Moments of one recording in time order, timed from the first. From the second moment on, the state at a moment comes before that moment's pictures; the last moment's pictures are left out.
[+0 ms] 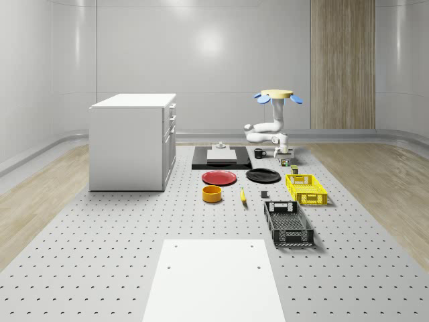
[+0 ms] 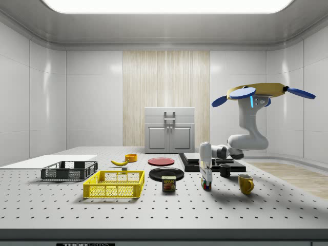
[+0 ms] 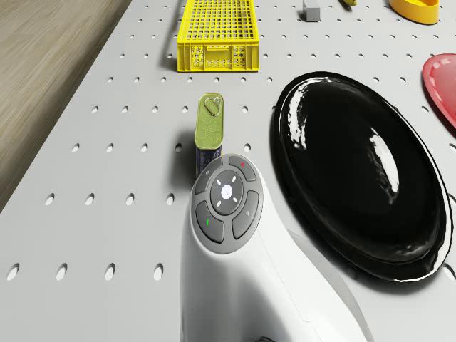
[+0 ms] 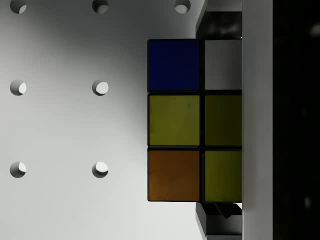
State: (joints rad) arm -1.12 -1.35 1.23 -2.86 -1.96 1.45 1.64
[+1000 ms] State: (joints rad) arm -1.13 -1.38 1.31 -2.87 -1.87 1.46 1.66
